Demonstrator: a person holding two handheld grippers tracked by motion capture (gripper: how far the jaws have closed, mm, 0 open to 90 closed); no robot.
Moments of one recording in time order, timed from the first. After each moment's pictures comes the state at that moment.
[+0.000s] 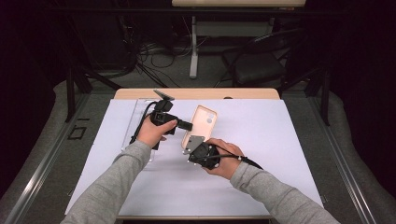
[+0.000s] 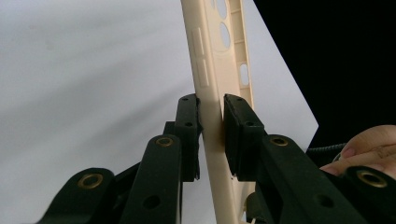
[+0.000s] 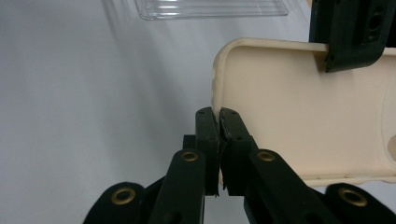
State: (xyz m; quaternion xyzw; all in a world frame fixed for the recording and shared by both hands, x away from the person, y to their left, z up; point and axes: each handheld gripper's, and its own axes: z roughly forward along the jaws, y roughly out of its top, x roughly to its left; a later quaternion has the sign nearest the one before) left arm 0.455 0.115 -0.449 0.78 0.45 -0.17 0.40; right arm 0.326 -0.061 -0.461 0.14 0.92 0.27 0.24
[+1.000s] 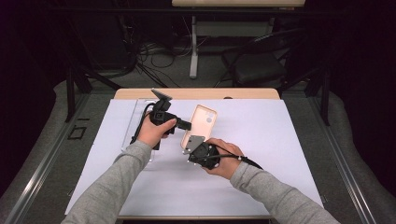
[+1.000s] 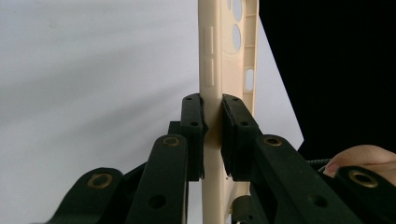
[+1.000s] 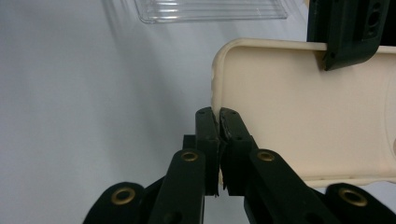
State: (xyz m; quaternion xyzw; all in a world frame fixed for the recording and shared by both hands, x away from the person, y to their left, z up) left arm 0.455 0.119 -0.448 0.74 0.51 -0.20 0.39; right arm 0.325 -0.061 -0.461 0.14 0.92 0.28 0.24
